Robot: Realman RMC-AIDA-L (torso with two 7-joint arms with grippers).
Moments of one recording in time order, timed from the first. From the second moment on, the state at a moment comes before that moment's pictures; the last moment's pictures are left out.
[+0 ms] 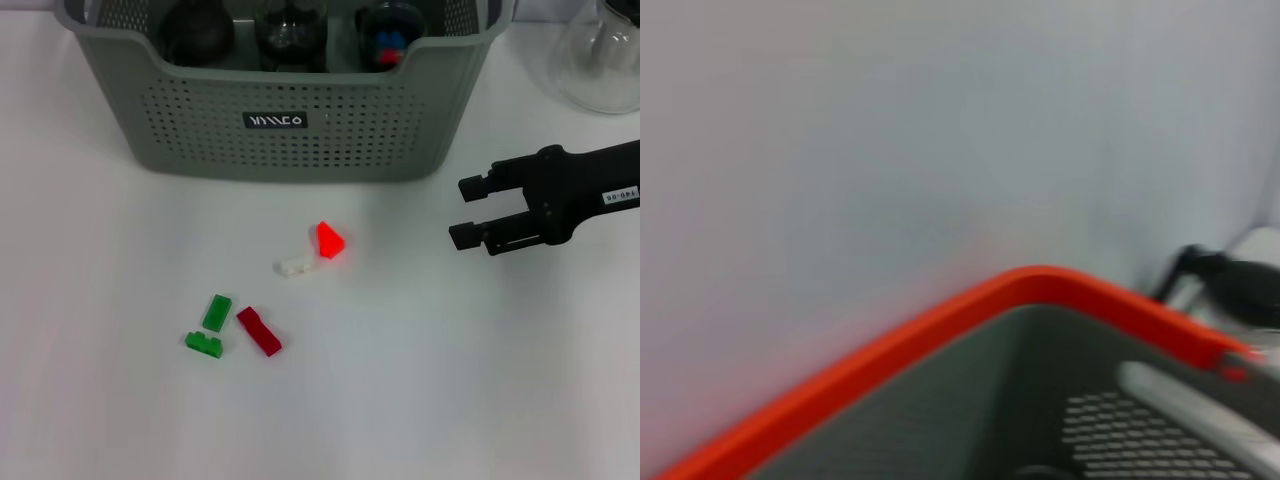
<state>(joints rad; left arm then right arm) -1.02 -2.06 0.91 1.06 2.56 1.21 -2.38 0.65 2.00 -0.85 -0.78 -2.15 -1.69 1.67</state>
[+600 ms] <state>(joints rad) -1.16 -2.07 0.94 0.71 2.86 0.90 -2.53 0.66 2.01 -0.85 -0.78 -2.15 -1.69 1.66</state>
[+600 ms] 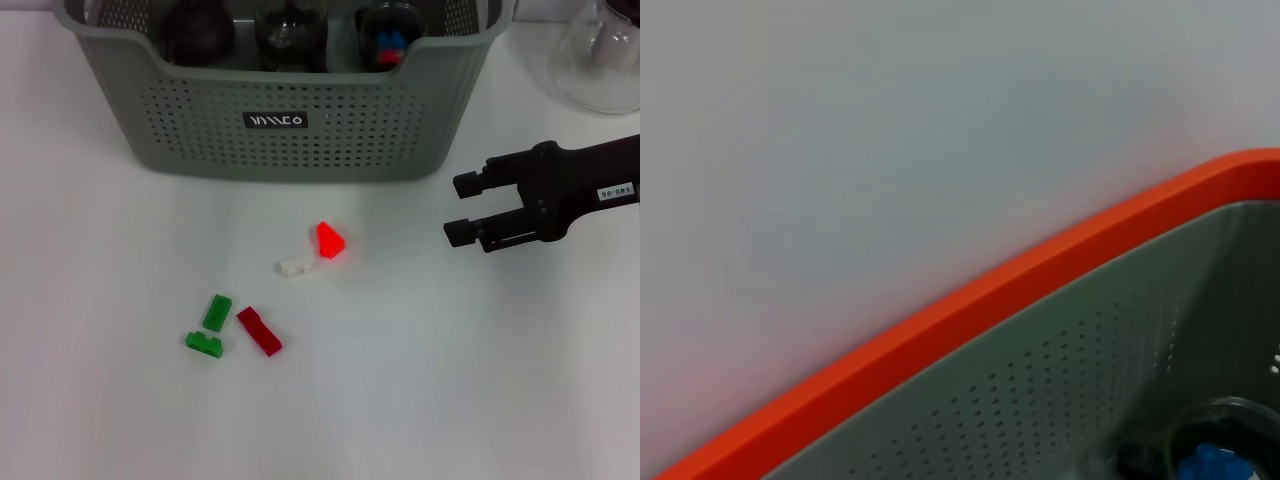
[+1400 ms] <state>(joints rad) -1.09 -2.10 0.98 0.88 2.85 0.94 -2.53 0.67 2.01 -0.84 -0.78 -2.15 -1.69 1.67</state>
